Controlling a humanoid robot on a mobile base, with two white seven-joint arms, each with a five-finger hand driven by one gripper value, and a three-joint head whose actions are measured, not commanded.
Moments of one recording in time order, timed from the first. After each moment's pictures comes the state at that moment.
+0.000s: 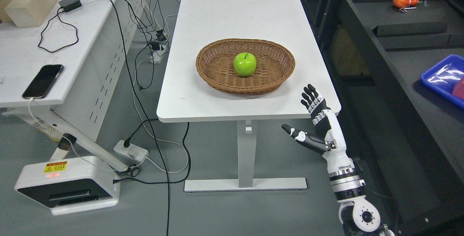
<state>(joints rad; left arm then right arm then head) 0.04 0.00 -0.06 -0.05 0.05 -0.03 -0.14 0.04 0.00 -0.05 -1.67 -0.10 -0.30 0.16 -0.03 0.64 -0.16</state>
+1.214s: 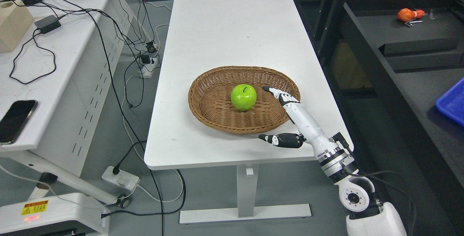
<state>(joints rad) 0.04 0.00 -0.06 -0.05 0.05 -0.03 -0.14 -0.10 -0.07 -0.01 -1.68 0.63 -0.38 0.24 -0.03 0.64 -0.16</state>
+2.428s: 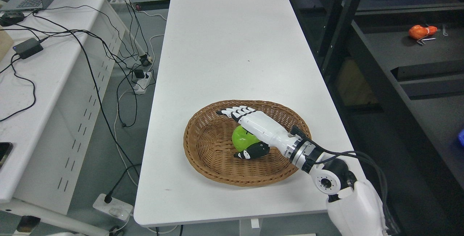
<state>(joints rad) 0.04 0.00 -0.06 -0.05 0.05 -0.02 -0.14 -0.24 -0.09 0.18 -1.60 0.81 -0.39 0.44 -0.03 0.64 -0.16</state>
